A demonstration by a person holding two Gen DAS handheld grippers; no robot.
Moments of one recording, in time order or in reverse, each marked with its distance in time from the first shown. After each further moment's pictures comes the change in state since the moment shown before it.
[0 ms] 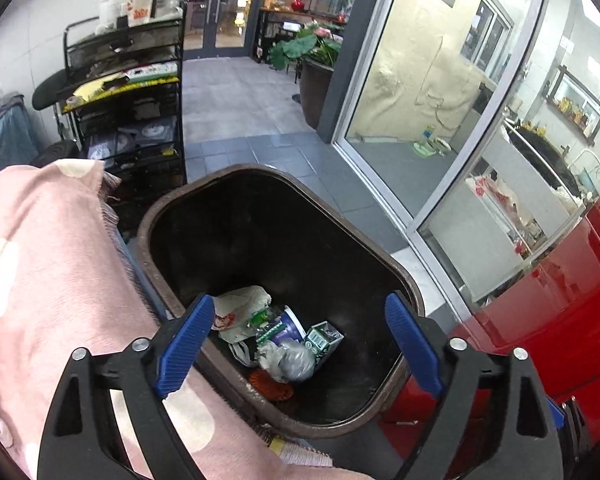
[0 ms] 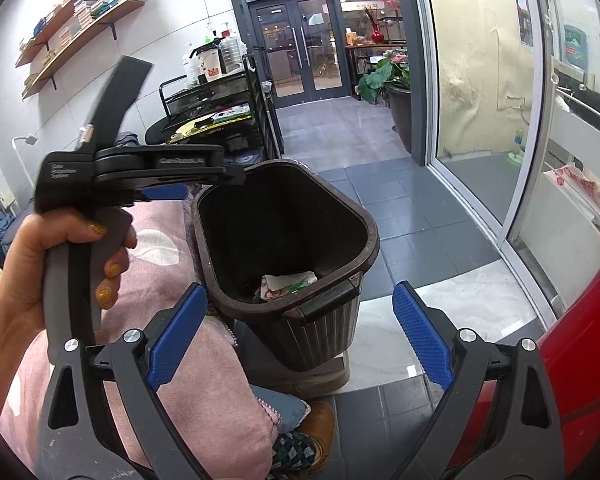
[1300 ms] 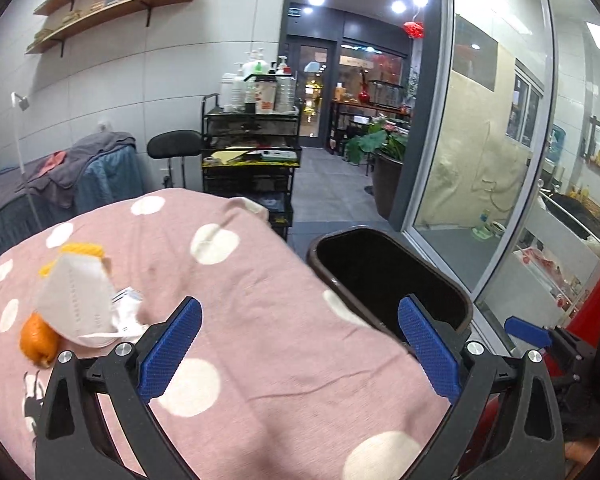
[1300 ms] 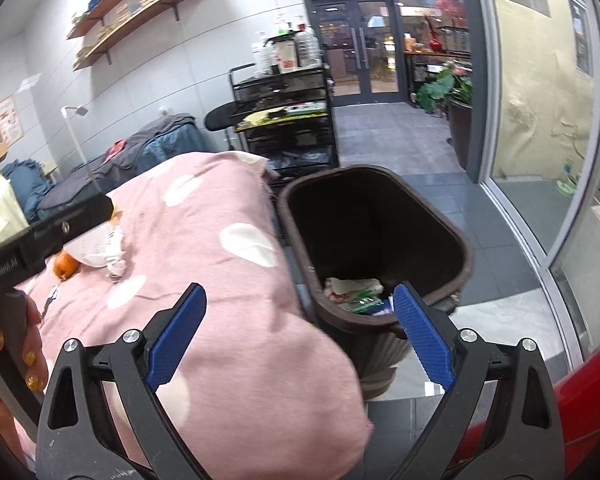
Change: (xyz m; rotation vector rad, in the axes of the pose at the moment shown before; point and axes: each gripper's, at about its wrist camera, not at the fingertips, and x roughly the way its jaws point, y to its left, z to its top) left arm -0.162 0.064 -0.102 -0.073 -0.355 0.267; right arm 0.001 0.081 0.005 -0.134 0.009 0.173
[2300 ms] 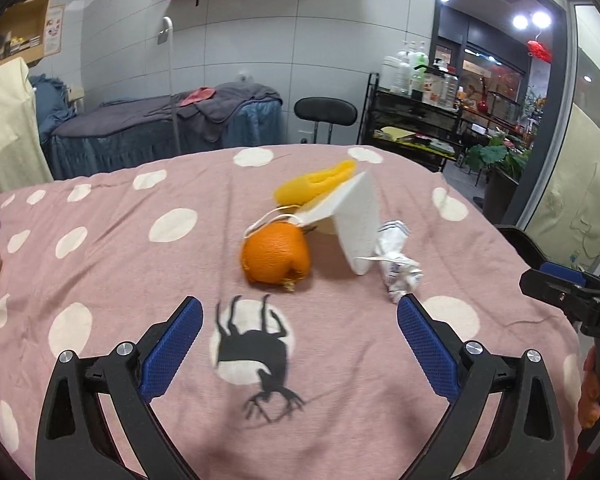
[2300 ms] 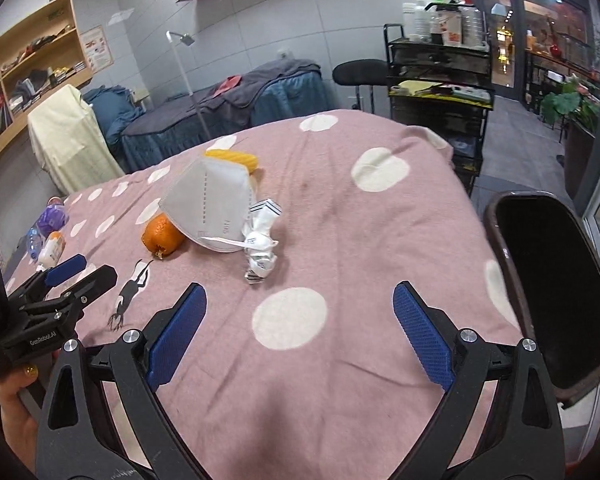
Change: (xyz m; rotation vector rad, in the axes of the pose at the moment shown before) left arm -0.070 0.193 -0.064 -0.238 0.073 0.348; right arm 0.082 0.186 0.028 -0.234 0.182 0.315
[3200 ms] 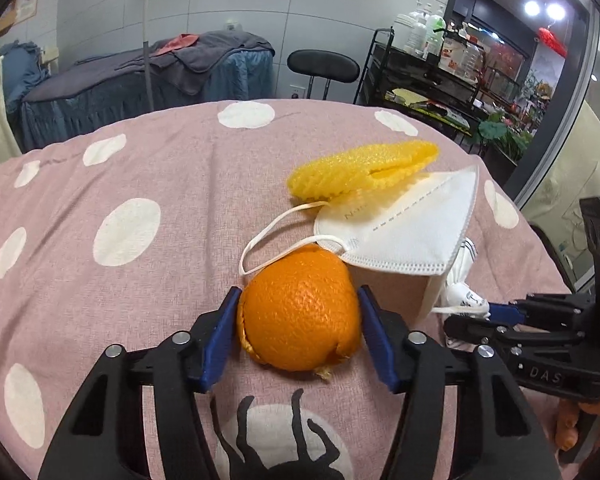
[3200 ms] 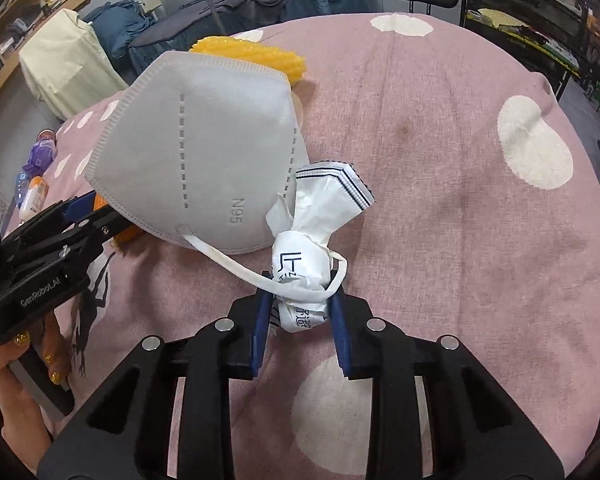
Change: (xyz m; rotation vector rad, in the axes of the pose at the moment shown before) left arm 0.101 0.036 0.034 -0.027 0.170 -0.093; right arm 0.144 0.039 0.035 -0.097 0.352 0.049
